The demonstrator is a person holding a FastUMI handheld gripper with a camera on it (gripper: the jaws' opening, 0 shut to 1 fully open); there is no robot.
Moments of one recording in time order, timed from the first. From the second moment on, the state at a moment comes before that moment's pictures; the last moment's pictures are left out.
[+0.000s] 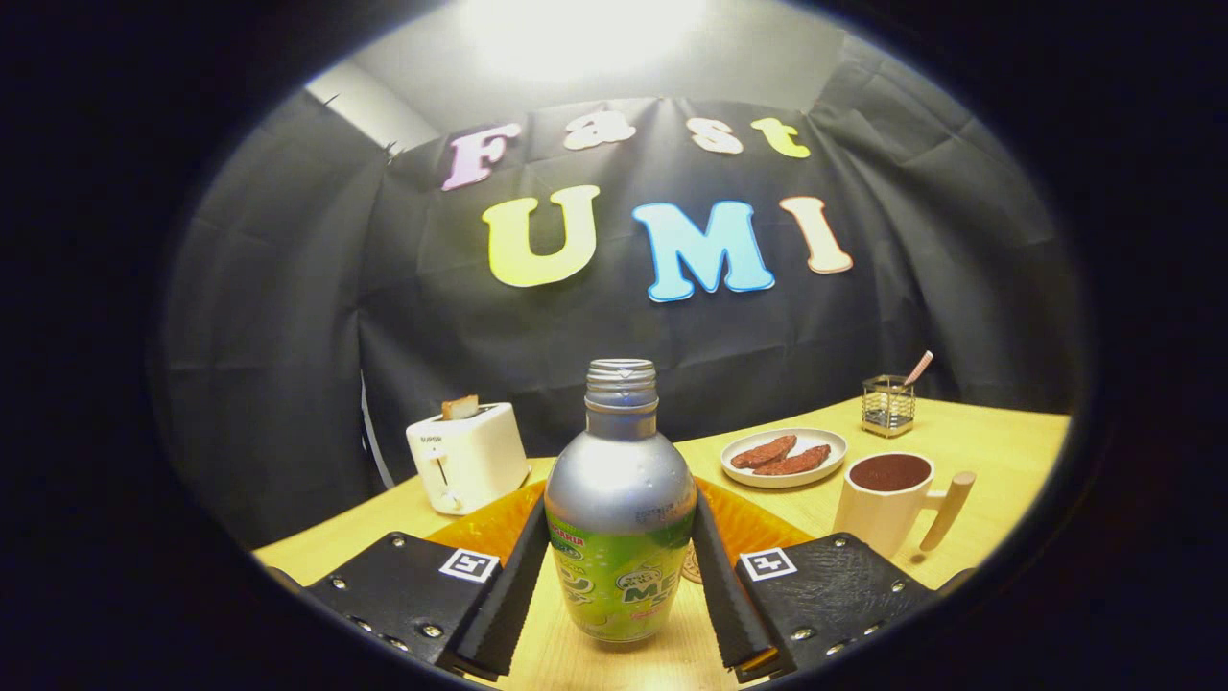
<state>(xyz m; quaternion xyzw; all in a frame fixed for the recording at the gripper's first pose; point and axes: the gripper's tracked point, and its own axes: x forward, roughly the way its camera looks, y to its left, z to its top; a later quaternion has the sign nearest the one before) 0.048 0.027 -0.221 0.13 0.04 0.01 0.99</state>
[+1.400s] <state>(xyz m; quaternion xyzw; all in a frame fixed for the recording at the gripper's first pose) 0.095 -0.045 -0.217 0.54 0.03 -0.05 0.84</state>
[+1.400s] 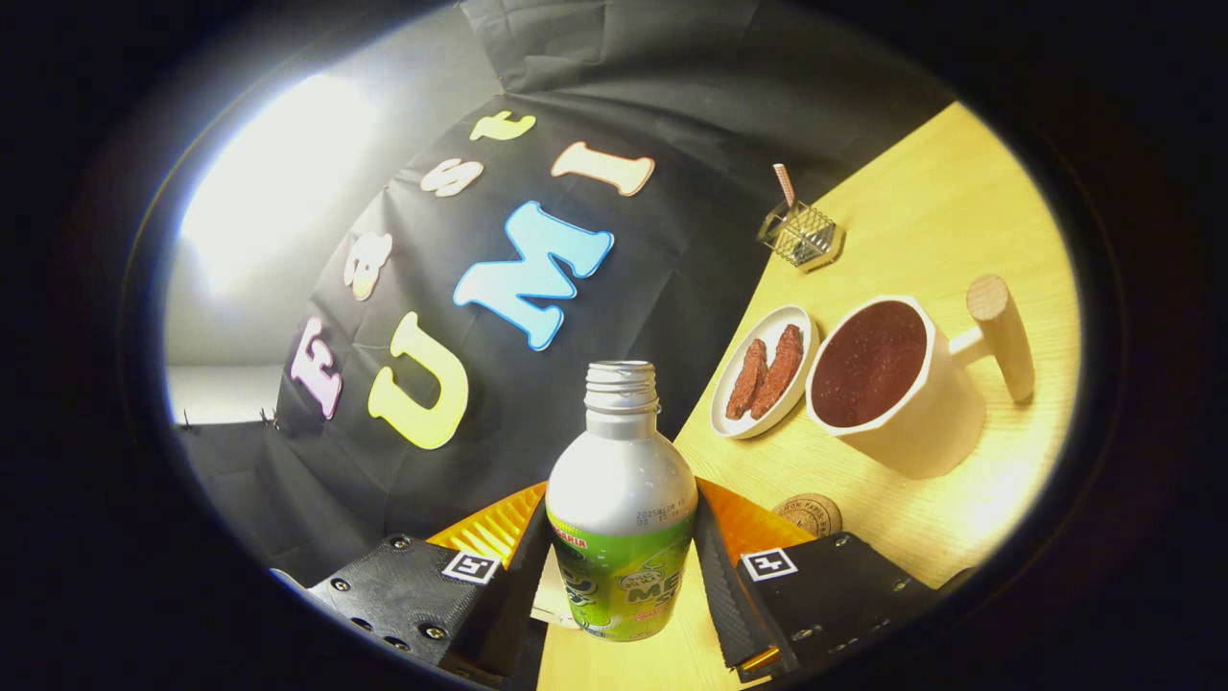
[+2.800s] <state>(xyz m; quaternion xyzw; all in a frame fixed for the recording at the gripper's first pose) 0.105 -0.055 -0.219 0.75 0.00 -0.09 0.66</state>
